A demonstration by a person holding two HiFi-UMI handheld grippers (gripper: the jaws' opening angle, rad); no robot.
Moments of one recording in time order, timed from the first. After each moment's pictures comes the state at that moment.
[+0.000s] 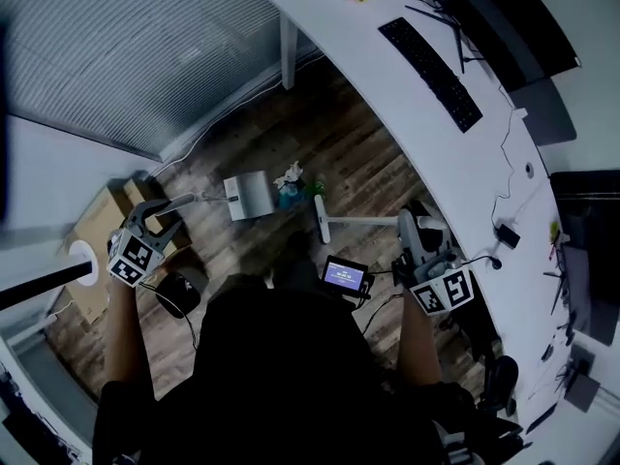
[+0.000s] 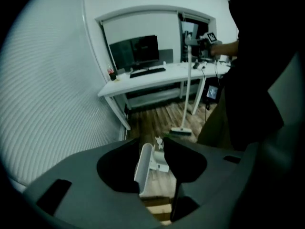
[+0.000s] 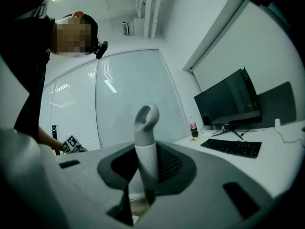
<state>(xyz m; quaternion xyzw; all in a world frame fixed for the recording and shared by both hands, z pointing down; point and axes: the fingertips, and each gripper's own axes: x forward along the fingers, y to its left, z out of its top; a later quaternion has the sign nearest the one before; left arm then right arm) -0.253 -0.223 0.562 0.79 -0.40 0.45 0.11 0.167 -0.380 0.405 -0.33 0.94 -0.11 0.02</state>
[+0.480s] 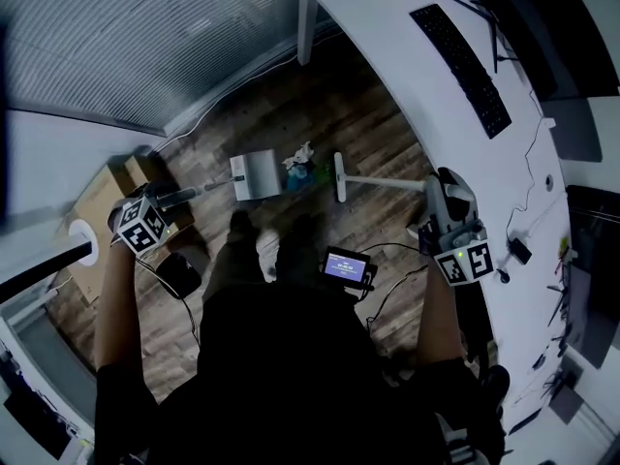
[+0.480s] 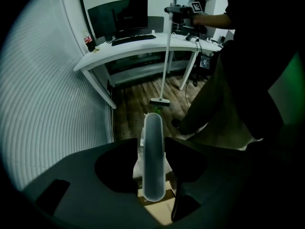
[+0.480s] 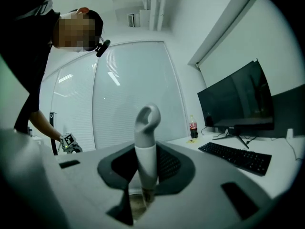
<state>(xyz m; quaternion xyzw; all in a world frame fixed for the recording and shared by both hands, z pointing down) -0.286 -0.234 0.664 0.76 -0.28 0.57 0.18 0.151 -0.478 0.444 -0.31 0.95 -0.07 -0.03</state>
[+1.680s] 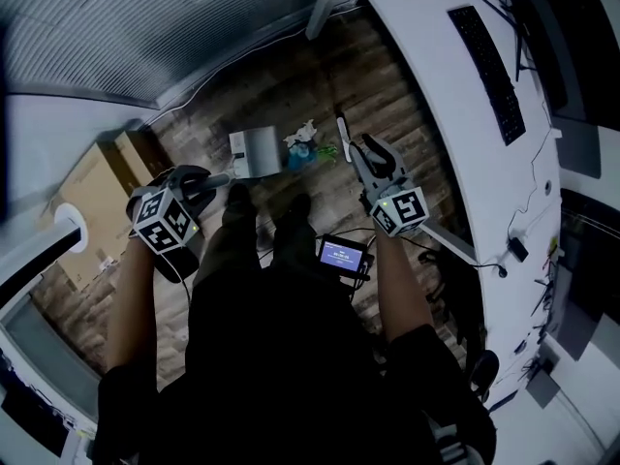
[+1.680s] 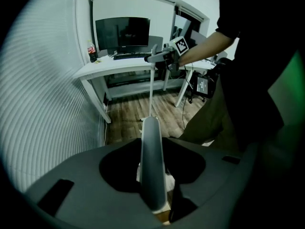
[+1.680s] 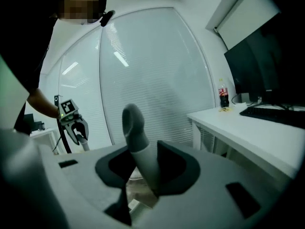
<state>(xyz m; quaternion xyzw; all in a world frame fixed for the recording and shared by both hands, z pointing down) -0.266 -0.260 0.663 0.82 -0.27 0.47 0.18 -0.048 -0.459 0.605 -0.23 0.96 -0.11 -0.13</state>
